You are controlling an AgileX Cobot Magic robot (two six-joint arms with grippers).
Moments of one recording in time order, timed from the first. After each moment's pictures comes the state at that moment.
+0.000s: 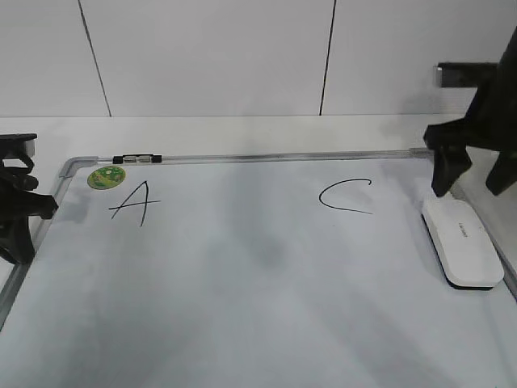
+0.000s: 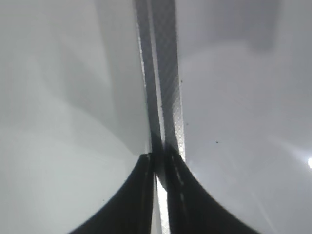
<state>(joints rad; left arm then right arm) -0.06 1.88 -1.14 -0.13 0.89 0.07 0.09 1.85 -1.47 0.04 1.21 0.01</state>
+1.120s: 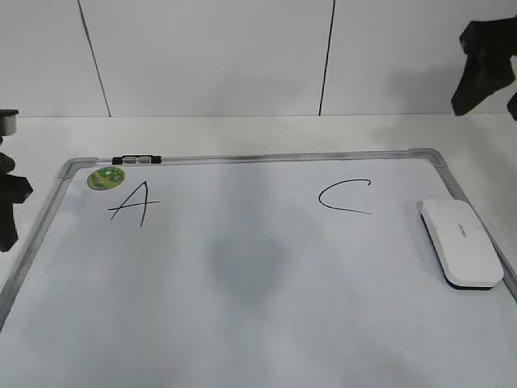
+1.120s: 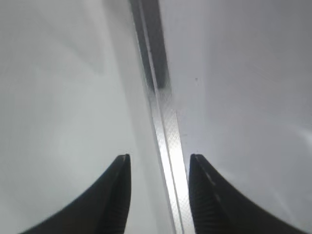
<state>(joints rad) -0.06 1.76 -1.16 -0.10 1.04 0.08 0.09 1.61 -1.53 0.13 1.23 0.02</state>
